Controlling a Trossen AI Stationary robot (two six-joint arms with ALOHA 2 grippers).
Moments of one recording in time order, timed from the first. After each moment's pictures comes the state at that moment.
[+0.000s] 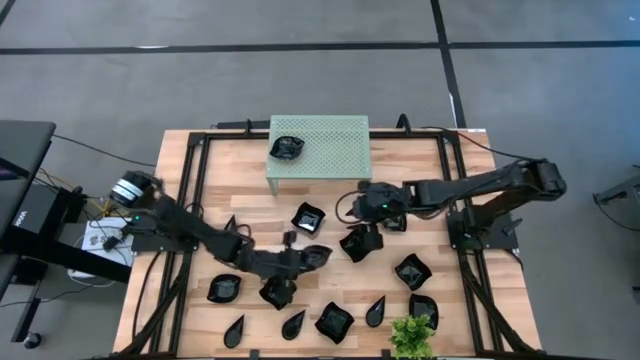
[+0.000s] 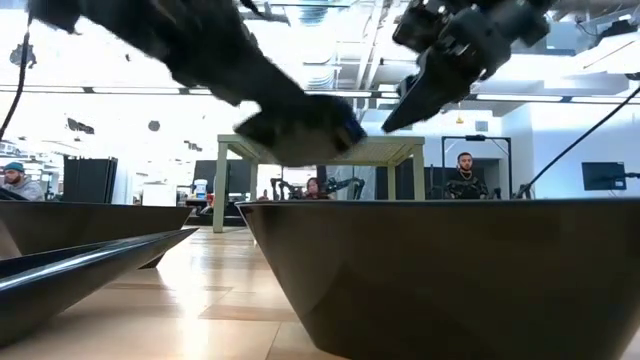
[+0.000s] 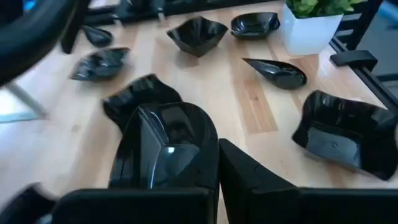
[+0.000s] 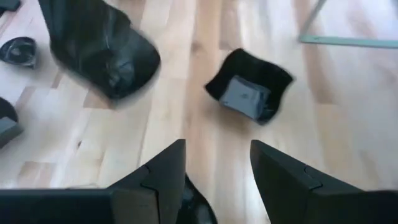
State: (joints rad) left arm -0.49 1.60 0.79 0.30 -0.41 -0.05; right arm 0.03 1.33 0.83 -0.21 0.01 -0.05
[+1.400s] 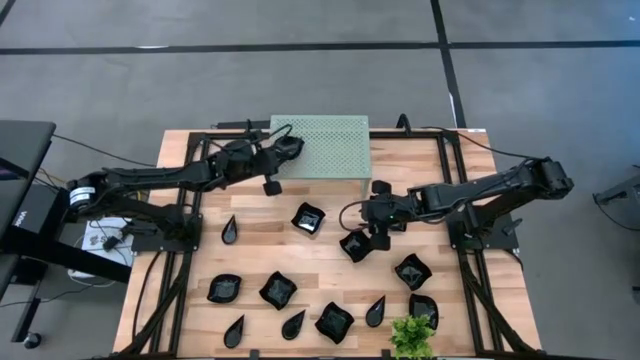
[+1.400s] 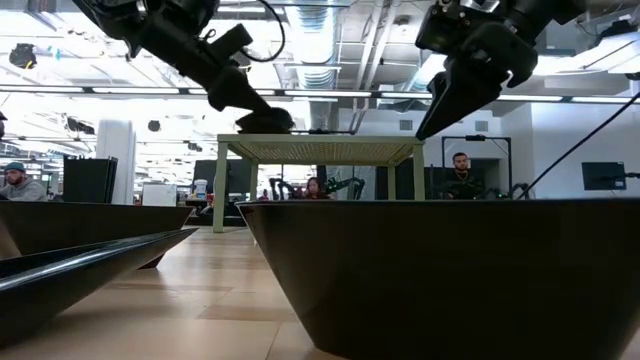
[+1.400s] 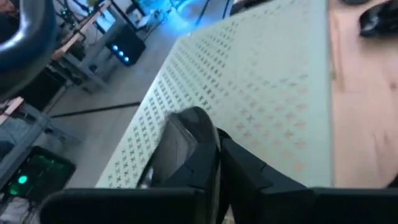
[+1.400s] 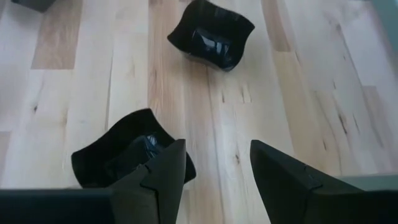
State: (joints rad) left arm 0.33 1.20 0.69 0.14 -0.24 0.54; right arm 0.12 1.28 0.83 -0.39 0.24 0.05
